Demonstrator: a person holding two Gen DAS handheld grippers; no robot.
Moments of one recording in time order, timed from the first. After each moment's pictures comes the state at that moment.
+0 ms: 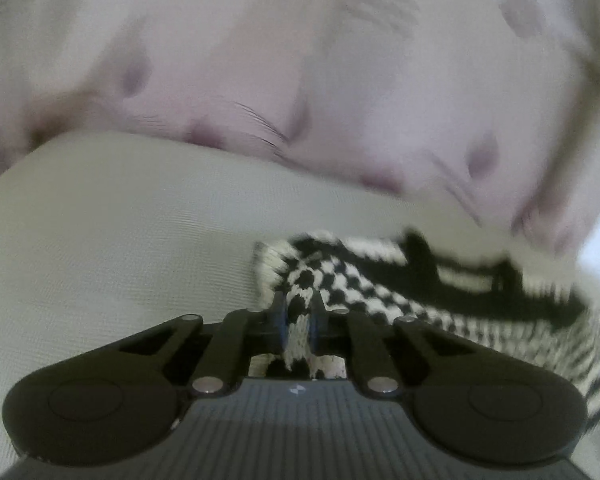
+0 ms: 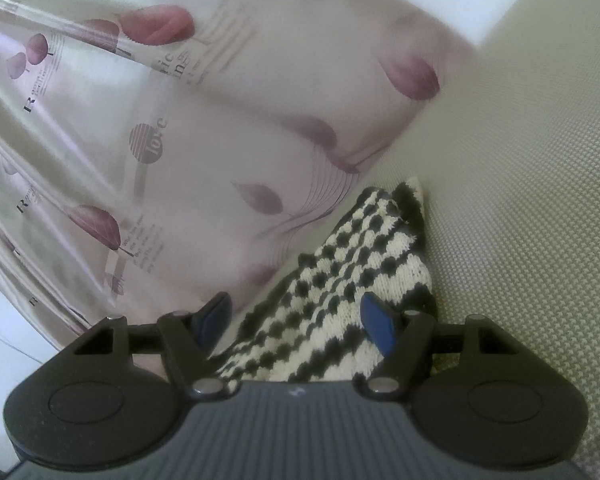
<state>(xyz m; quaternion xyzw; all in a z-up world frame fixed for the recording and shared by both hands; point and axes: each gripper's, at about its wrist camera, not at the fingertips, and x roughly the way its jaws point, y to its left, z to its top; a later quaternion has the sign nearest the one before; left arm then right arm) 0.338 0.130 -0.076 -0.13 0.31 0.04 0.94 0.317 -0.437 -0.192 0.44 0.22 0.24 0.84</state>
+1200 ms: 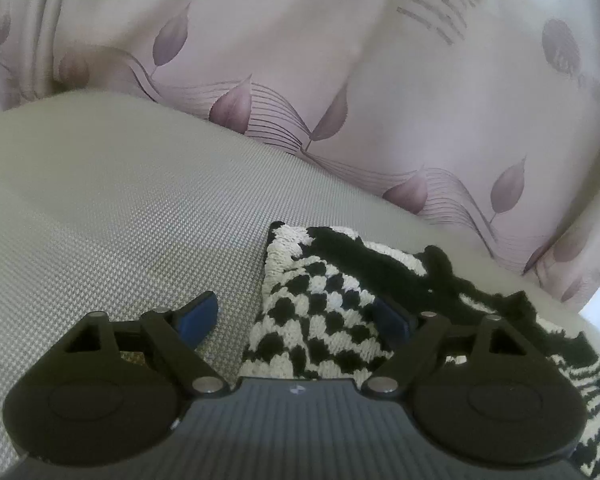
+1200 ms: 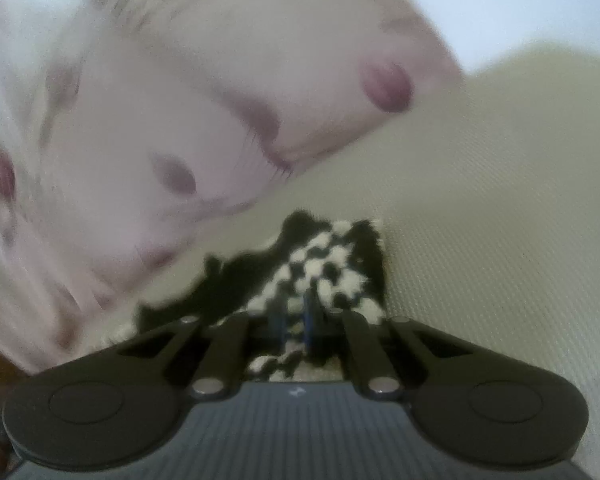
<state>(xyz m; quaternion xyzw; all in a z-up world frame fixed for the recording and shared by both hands) 0.352 0.126 -0.124 -0.19 0.27 0.06 0.94 0.374 -0.418 -0.169 0.33 0.29 0.14 0.89</state>
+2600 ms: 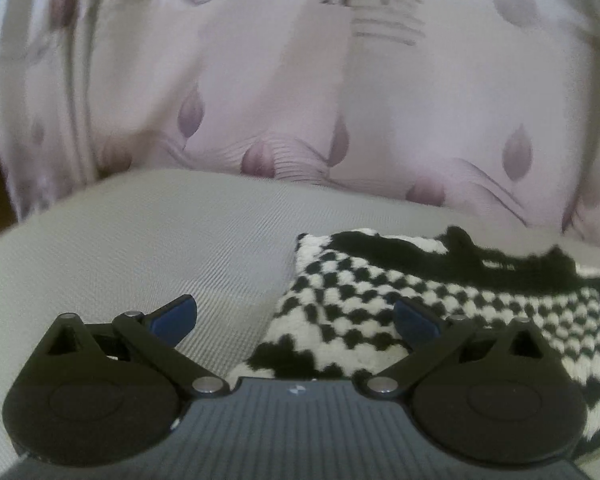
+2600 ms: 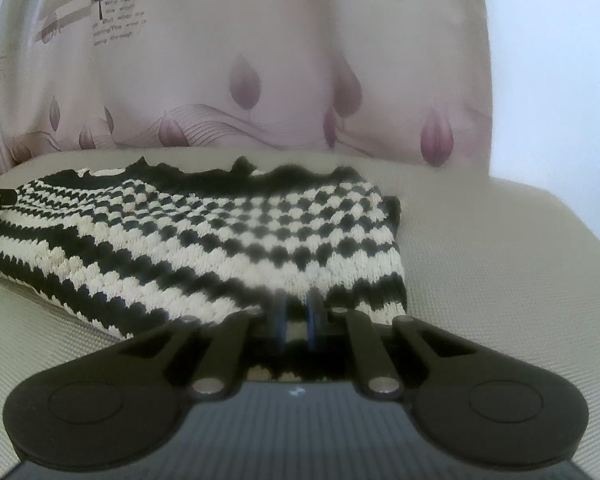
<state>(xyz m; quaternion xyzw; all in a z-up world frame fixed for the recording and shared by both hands) 0.299 0.077 -0.110 -0.03 0.23 0.14 0.96 0.285 -0.332 -0.162 -0.03 0.28 0.12 0.95</state>
